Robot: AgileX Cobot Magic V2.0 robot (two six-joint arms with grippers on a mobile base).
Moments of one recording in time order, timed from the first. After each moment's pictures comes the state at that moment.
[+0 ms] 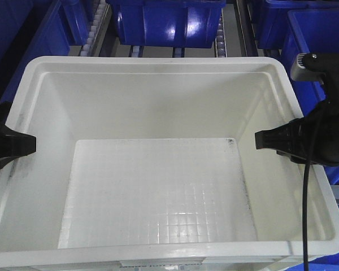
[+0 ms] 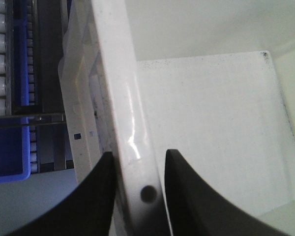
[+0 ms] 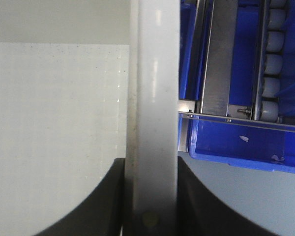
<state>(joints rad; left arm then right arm) -0.20 0.95 -0.93 -0.28 0.85 0.01 0.48 1.15 -1.06 -0.22 0.97 0.48</state>
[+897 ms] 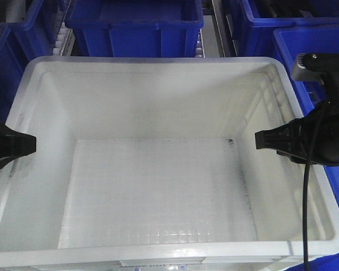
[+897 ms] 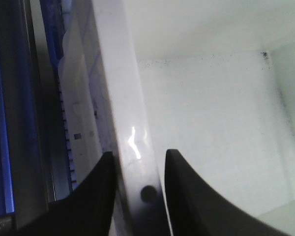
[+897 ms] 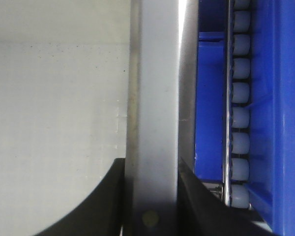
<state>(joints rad) -0.20 0.95 -0.93 -0.28 0.85 0.01 0.48 1.15 -1.06 -0.22 0.97 0.48</state>
